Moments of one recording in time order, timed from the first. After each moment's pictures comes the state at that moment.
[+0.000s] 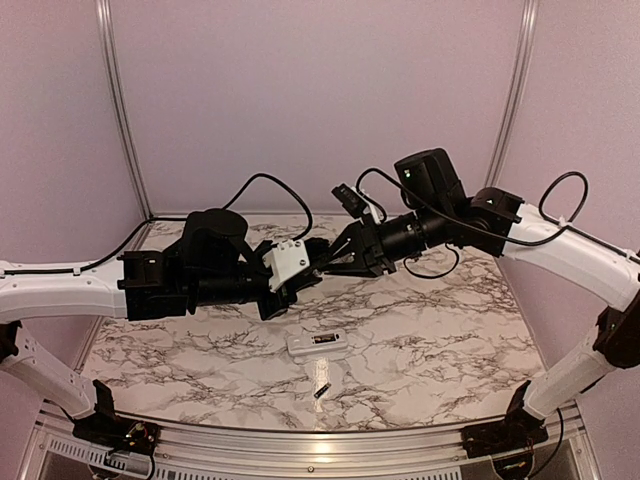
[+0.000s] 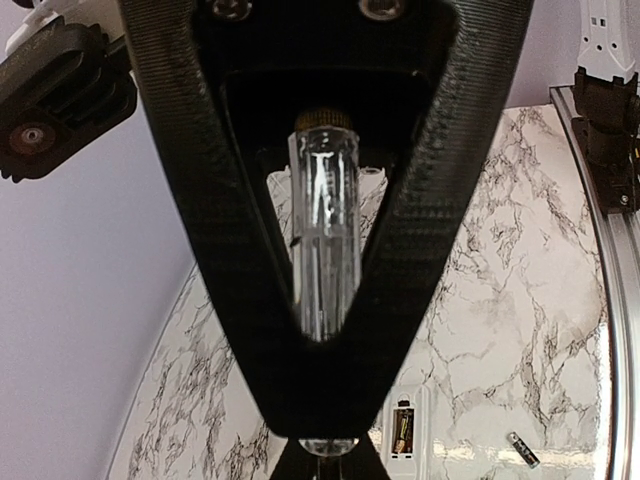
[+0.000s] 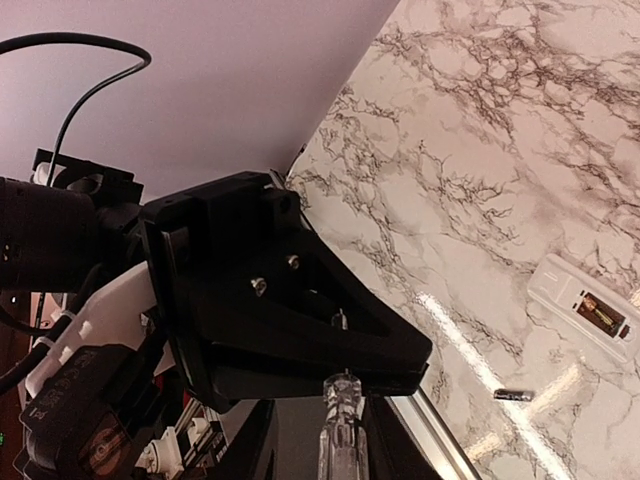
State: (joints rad) left arm -1.13 1.38 1.08 -0.05 -0.06 0.47; right arm 0.88 1.45 1.42 -0.55 -0.64 0.66
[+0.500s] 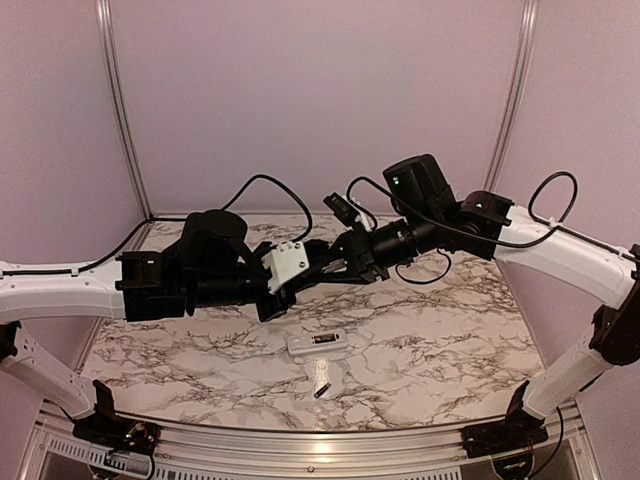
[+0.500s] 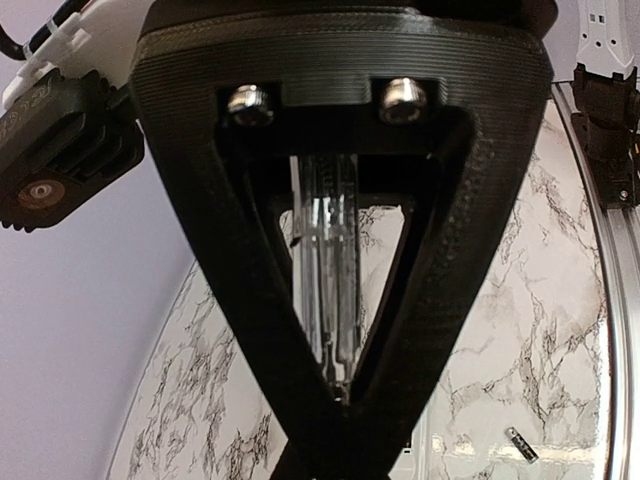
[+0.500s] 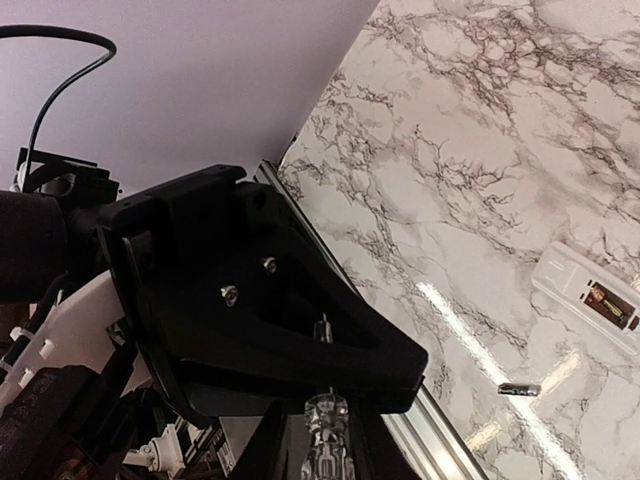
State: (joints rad) left arm -1.14 1.37 1.08 -0.07 -0.07 0.47; right arm 0.91 1.48 1.42 -0.55 -0.62 0.68
